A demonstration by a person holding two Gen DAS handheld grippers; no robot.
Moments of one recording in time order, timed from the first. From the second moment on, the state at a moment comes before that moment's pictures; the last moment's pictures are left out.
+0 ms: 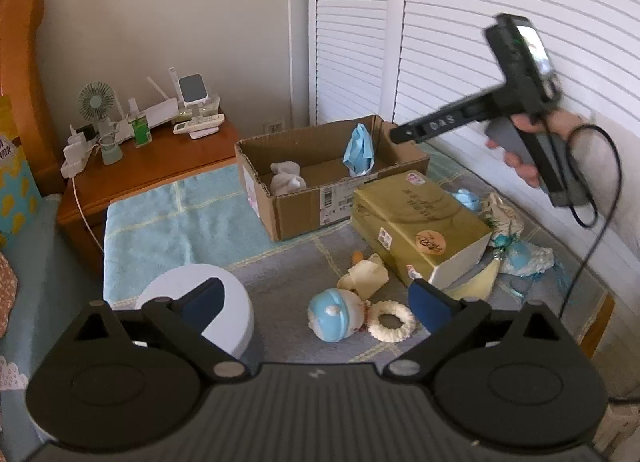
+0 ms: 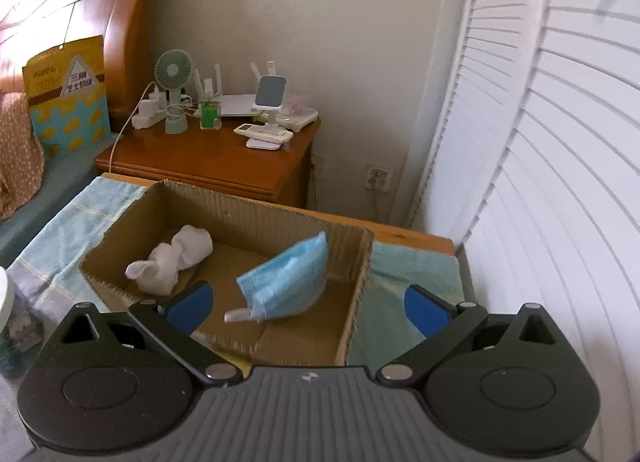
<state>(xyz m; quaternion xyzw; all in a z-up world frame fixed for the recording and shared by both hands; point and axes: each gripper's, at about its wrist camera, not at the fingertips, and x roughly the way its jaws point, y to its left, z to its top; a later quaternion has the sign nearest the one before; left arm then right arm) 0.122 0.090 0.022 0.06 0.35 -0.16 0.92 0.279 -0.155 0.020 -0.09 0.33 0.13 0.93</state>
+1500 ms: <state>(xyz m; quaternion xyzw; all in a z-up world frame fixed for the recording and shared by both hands) 0.113 0.045 -0.034 0.00 0.35 -0.12 0.93 0.146 -0.217 -0.036 -0.06 0.36 0.10 0.93</state>
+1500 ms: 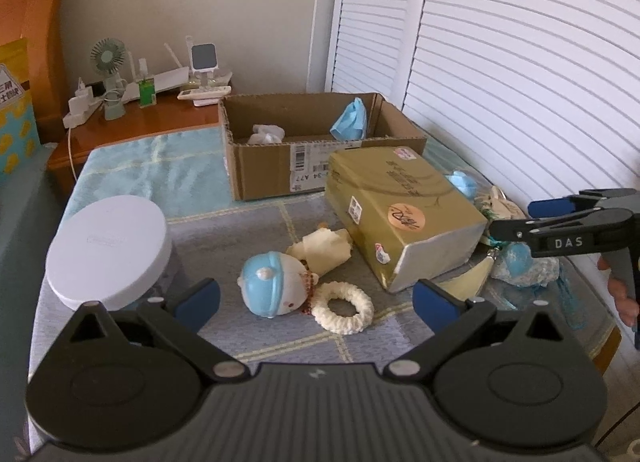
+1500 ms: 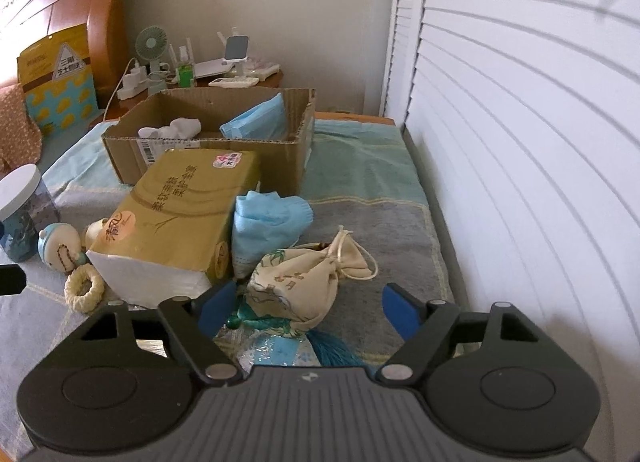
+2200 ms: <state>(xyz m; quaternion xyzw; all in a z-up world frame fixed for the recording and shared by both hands) 0.107 0.038 -0.033 0.00 0.35 -0.15 0.93 0.135 -0.212 -0.024 -0.05 0.35 0.12 0.93</state>
